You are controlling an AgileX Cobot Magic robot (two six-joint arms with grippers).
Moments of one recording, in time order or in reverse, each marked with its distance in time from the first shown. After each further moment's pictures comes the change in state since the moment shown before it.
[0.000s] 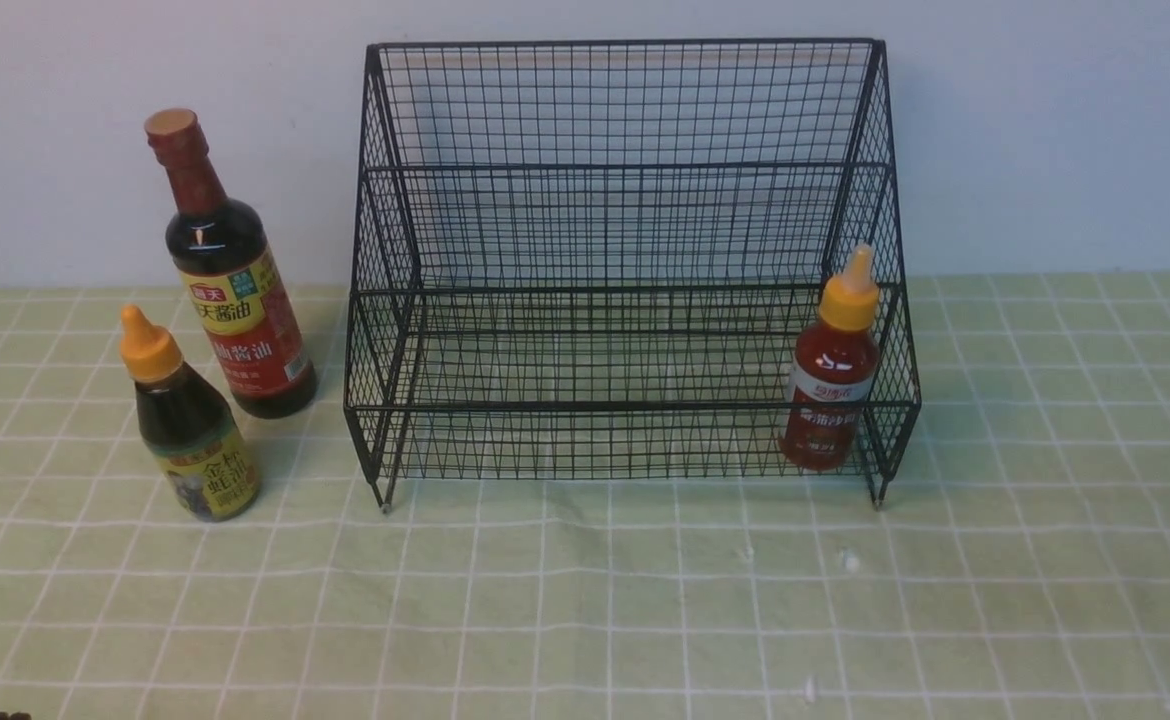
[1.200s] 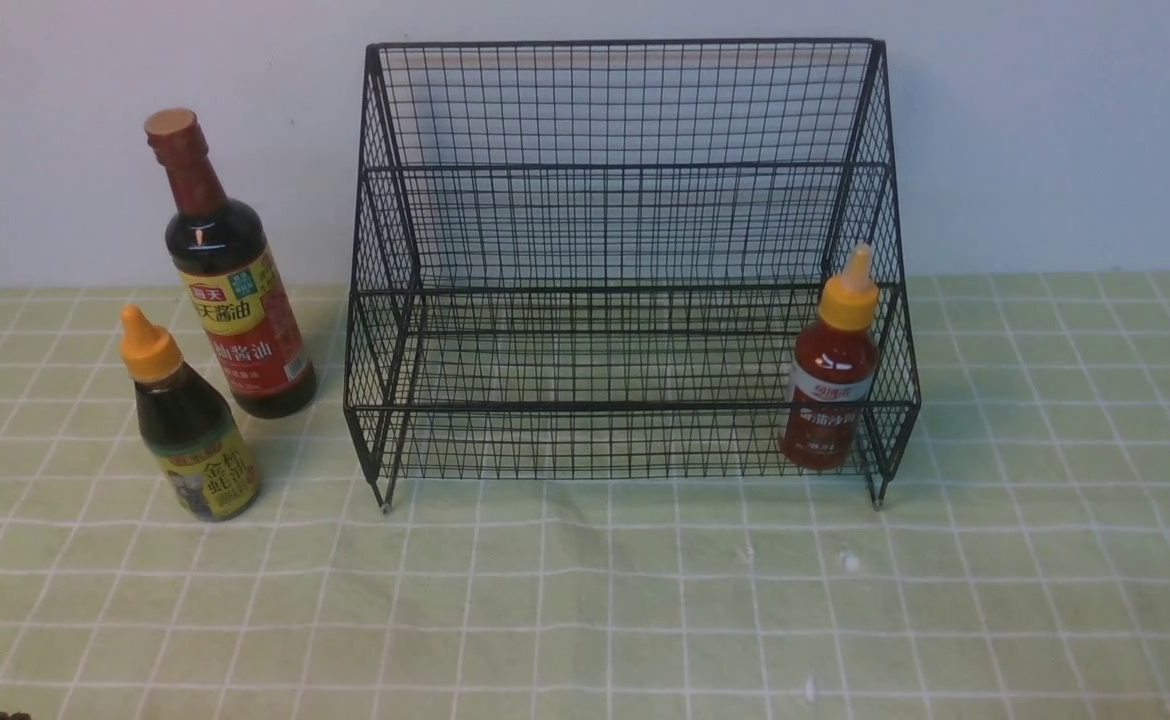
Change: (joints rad) right arm -0.006 -0.200 0.227 0.032 -0.016 0.005; left arm 0.000 0.000 0.000 0.000 0.000 0.000
